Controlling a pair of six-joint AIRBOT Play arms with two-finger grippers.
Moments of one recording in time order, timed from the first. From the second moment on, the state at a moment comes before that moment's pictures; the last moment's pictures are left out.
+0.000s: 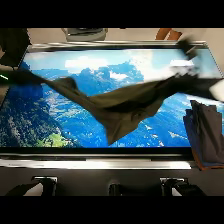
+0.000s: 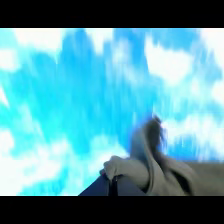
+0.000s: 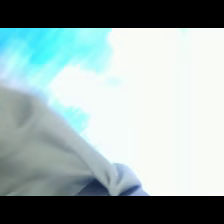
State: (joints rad) left arm 0.16 -1.10 1.57 1.11 -1.18 -1.37; right arm 0.06 -0.96 1.37 -1.27 1.00 1.09
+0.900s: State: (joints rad) left arm 0.17 -0.74 1.27 1.33 -1.28 -1.58; right arm 0.06 -0.96 1.62 -1.68 1.24 1.31
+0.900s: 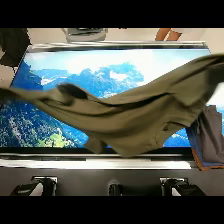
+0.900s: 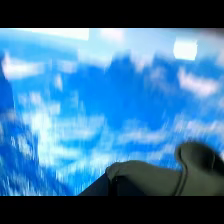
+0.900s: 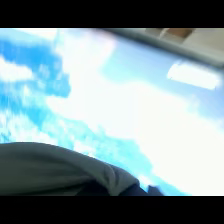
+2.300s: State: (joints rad) left arm 0.17 -1.05 0.66 1.03 -1.02 -1.31; right arm -0.27 -1.14 0.61 -0.91 1.31 1.03
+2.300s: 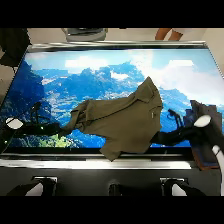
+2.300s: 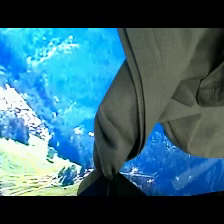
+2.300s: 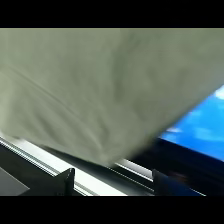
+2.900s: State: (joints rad) left arm 0.17 -1.05 0.69 1.03 -1.03 -1.28; right arm -0.02 -1.08 0.50 -0.77 0.96 1.08
